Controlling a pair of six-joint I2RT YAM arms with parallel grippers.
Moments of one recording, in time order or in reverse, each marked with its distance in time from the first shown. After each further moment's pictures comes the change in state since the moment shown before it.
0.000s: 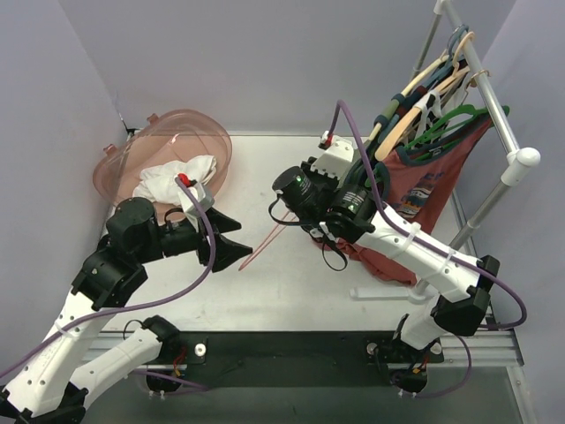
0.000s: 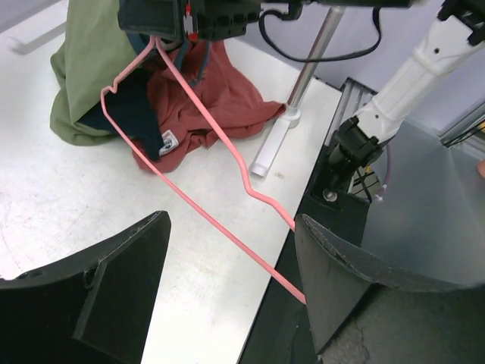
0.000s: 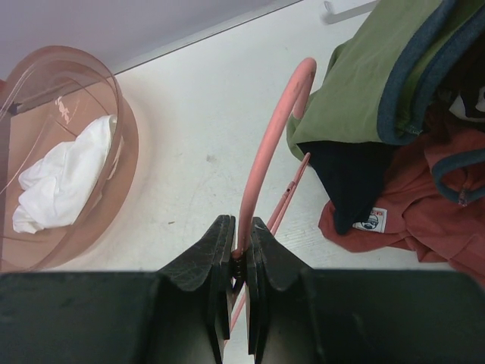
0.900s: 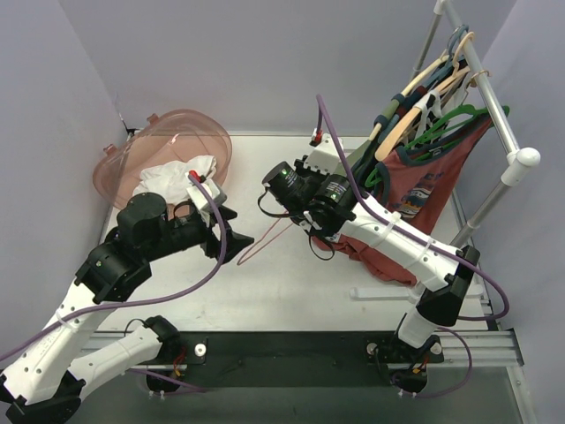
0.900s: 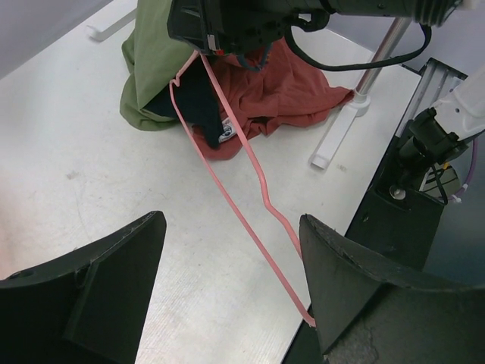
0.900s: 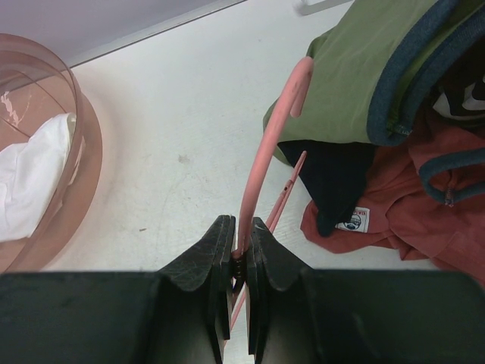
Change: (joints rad) left arm -0.100 0.063 0.064 -0.077 -0.266 0.133; right arm -0.039 0.122 0.094 -0.095 0.004 0.026
